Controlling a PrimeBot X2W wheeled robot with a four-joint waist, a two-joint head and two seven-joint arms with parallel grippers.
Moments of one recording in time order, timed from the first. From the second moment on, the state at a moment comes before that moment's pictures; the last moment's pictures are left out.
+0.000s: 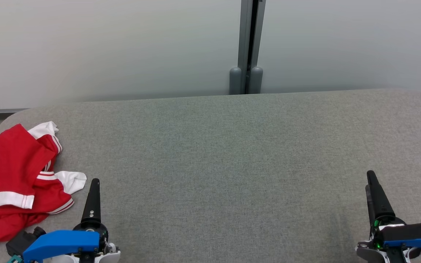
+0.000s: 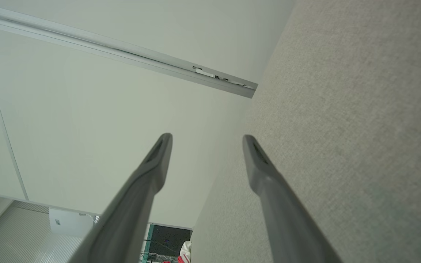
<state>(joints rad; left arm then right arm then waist) -0.02 0.03 0.02 0.21 -1.36 -0.09 0.01 -0.06 -0.04 -0.11 0.24 1.33 0.13 0.01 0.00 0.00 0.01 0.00</state>
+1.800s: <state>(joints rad) -0.01 0.05 -0.11 0.23 -0.47 -0.01 -0.16 0.00 -0.04 -0.01 0.18 0.38 0.13 -0.16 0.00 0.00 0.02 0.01</state>
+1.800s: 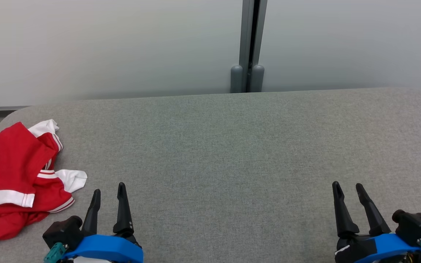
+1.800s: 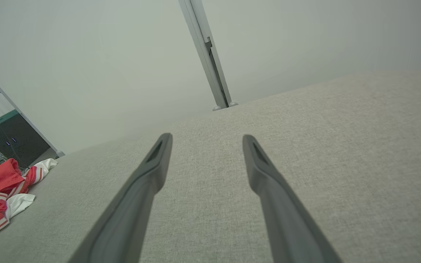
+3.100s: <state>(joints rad) 0.01 0.05 -0.13 0.29 -0.18 0.01 -0.25 0.02 -0.05 0.00 0.17 0.05 0.13 -0.25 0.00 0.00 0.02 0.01</state>
